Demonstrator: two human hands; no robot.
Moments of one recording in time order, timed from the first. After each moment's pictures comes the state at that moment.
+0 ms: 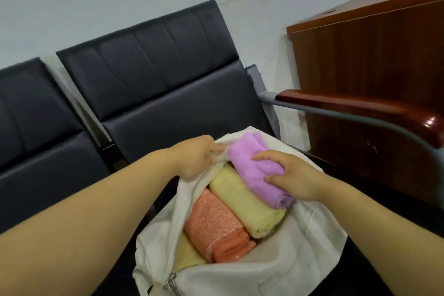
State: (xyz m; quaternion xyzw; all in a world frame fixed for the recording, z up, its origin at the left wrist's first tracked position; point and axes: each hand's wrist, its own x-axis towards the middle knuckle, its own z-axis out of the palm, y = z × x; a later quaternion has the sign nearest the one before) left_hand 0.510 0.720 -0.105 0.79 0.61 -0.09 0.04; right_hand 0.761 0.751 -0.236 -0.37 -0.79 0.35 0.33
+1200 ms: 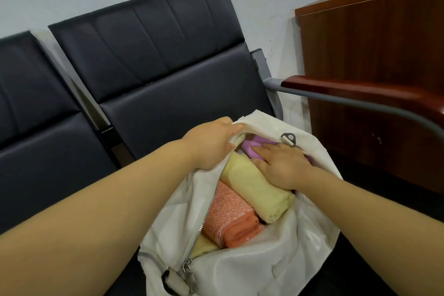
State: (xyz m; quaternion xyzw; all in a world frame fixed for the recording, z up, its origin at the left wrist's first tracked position) left_hand 0.529 0.723 -0.122 0.81 0.58 -0.08 -0.06; right_hand 0.714 0.775 -0.257 -0.51 -0.84 0.12 0.11
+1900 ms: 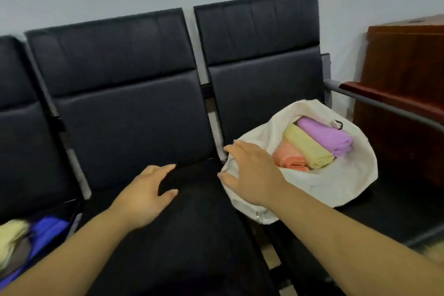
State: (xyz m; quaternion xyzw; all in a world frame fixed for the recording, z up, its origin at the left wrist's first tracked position) left_hand 0.359 0.331 -0.167 0.57 0.80 0.16 0.08; right_hand 0.594 0.478 -0.167 -0.33 -0.91 0.13 0.23
